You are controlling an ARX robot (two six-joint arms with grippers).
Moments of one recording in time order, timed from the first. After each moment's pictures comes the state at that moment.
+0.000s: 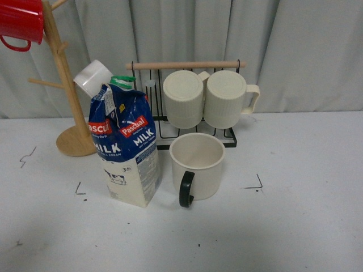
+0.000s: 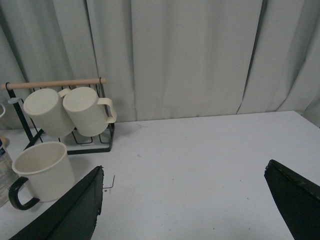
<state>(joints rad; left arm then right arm) 0.00 0.04 0.01 -0.01 0.00 -0.02 0.00 0.00 0.01 0.00 0.00 0.00</state>
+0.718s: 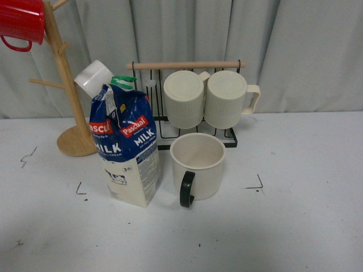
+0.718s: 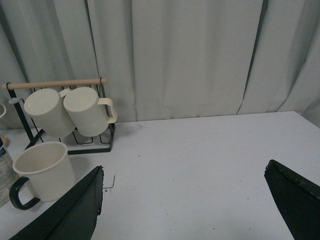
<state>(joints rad) 0.00 0.01 0.01 0.00 0.00 -0.01 0.00 0.00 0.01 0.00 0.00 0.00</state>
